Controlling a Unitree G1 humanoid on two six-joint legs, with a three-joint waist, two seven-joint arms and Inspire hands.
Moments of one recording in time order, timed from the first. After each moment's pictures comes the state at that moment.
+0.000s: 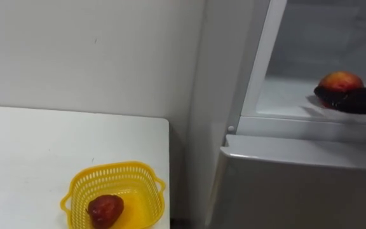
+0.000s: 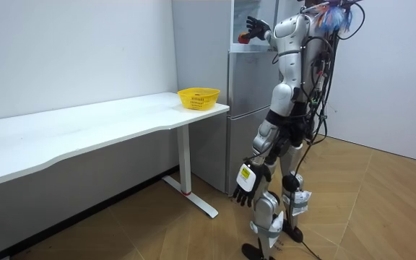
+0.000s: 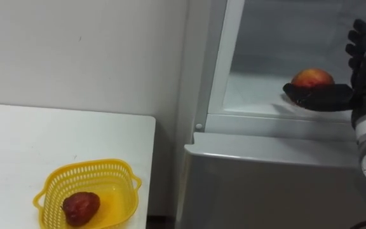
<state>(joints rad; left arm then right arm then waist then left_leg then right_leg) 0.27 0.26 0.03 1.01 0.28 0.13 -0.01 -0.54 -0.63 -0.15 0.22 0.26 0.07 -0.20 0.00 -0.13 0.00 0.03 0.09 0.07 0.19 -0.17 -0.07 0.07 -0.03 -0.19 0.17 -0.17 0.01</state>
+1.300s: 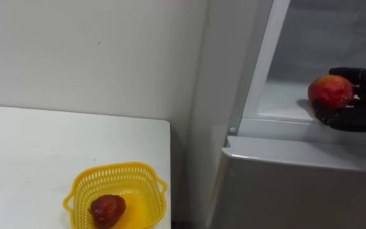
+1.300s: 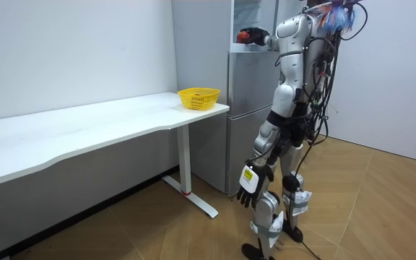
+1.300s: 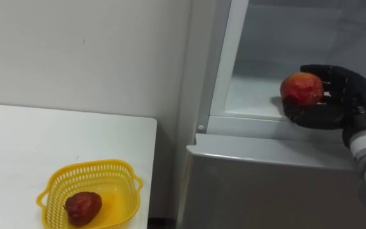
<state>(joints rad) 0.26 0.26 0.04 1.01 0.28 0.16 -0.06 -0.53 -0.64 -0.15 0.34 0.28 0.06 -0.04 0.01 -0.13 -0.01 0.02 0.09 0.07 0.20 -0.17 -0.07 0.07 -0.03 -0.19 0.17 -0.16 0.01</state>
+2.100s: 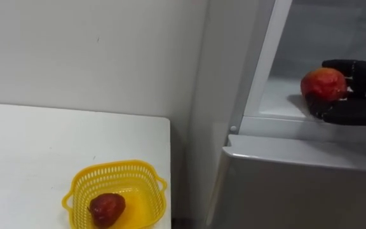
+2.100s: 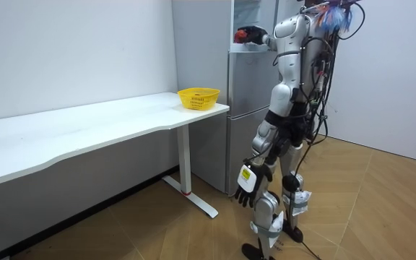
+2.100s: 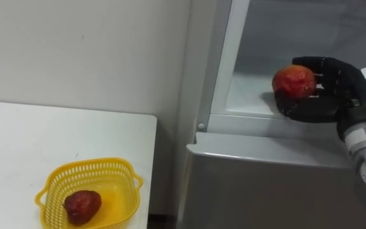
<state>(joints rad) 0.24 0.27 0.03 1.04 0.28 0.14 -0.05 -0.53 -0.63 -0.14 0.20 0.28 0.07 -0.06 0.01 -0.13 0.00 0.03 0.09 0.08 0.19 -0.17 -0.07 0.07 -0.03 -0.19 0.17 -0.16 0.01</state>
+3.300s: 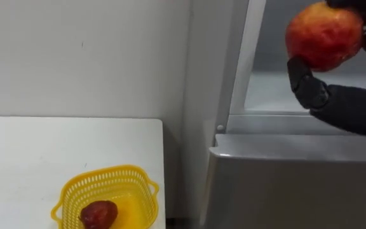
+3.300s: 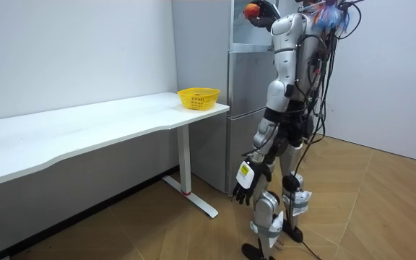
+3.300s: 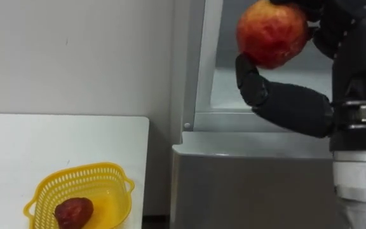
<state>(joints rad) 0.22 0.23 -0.06 1.16 0.27 0.04 0.07 -0.17 -0.43 -0.05 -0.60 -0.01 -0.07 -0.29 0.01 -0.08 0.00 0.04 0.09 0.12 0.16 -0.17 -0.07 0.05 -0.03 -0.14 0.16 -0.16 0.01</state>
